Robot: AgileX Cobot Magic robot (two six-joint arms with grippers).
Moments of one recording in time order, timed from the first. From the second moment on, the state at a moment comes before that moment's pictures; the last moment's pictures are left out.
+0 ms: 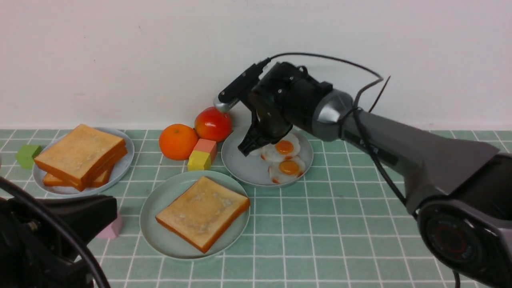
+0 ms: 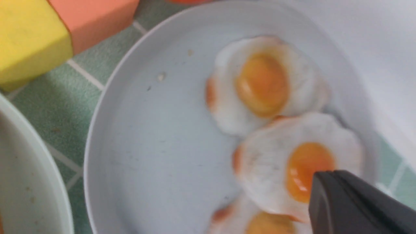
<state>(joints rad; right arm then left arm) 0.62 2.38 -2.18 -0.43 0.88 0.08 -0.57 0.62 -0.54 0.04 0.32 -0.24</state>
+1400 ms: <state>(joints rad) 0.28 2.49 -2.18 0.52 0.83 0.05 -0.57 0.62 -0.54 0.04 0.33 -0.24</state>
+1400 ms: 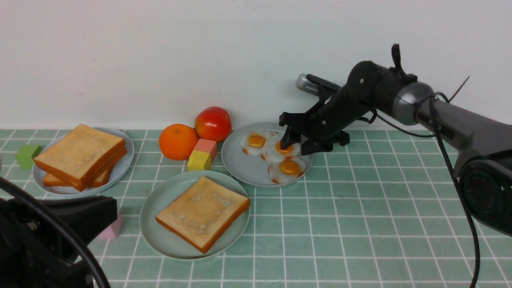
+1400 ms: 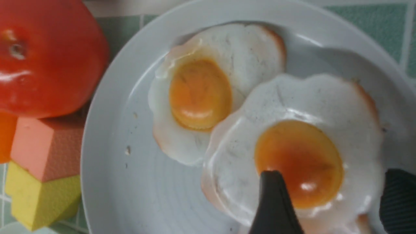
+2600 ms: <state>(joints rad) 0.26 2.42 -2.18 0.53 0.85 0.00 -0.57 0.62 -0.54 0.04 0.33 -0.24</state>
